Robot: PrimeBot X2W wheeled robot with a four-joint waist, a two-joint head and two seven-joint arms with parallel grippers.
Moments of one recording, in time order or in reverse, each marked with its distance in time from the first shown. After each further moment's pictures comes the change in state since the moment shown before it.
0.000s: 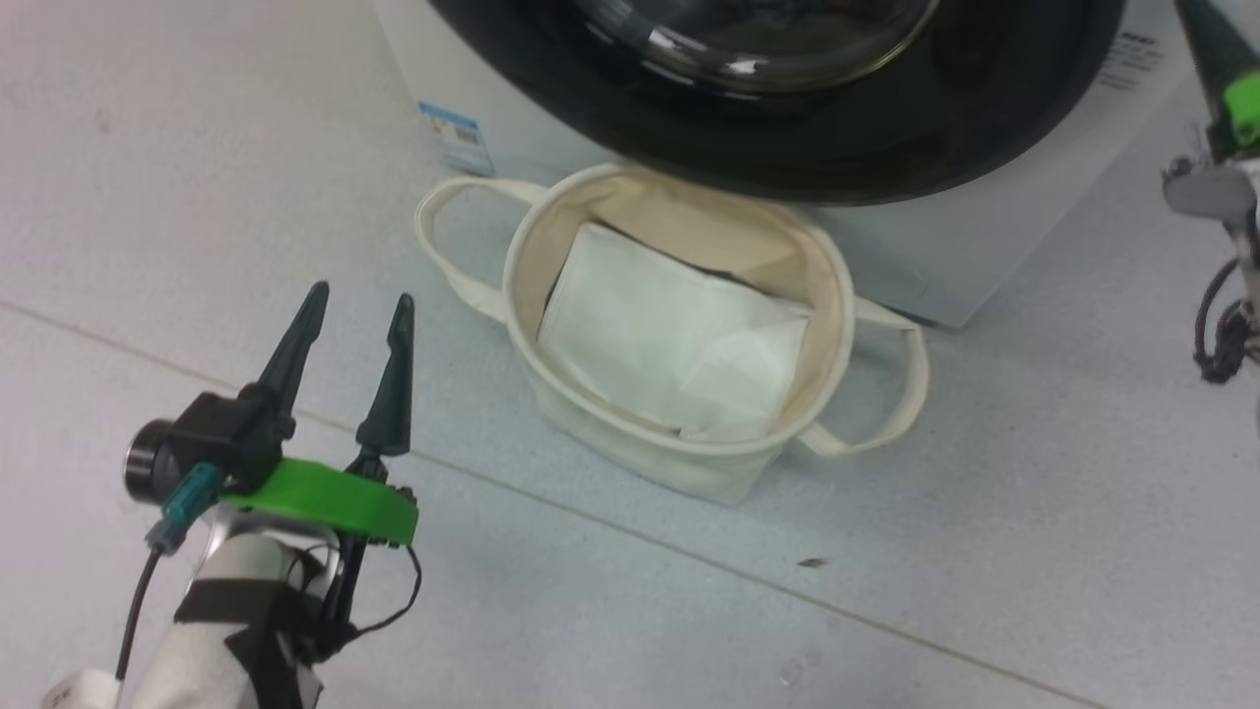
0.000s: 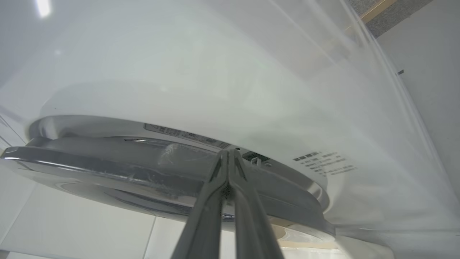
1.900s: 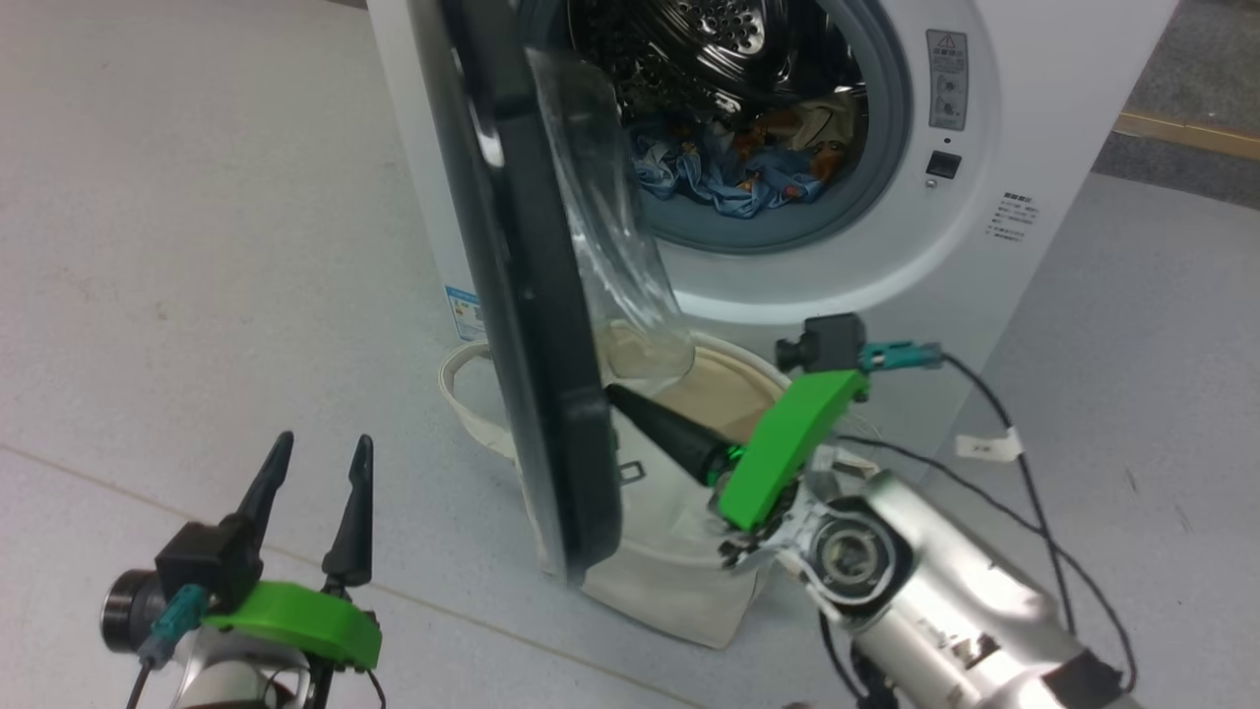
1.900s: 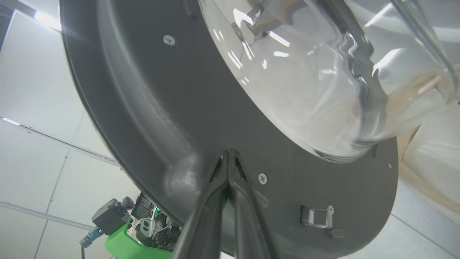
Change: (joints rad) left arm 0.197 -0.047 0.153 0.069 0.104 -0.061 0.000; right arm 0.433 0.220 0.623 -0.451 0.151 -0.002 0.062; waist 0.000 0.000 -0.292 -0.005
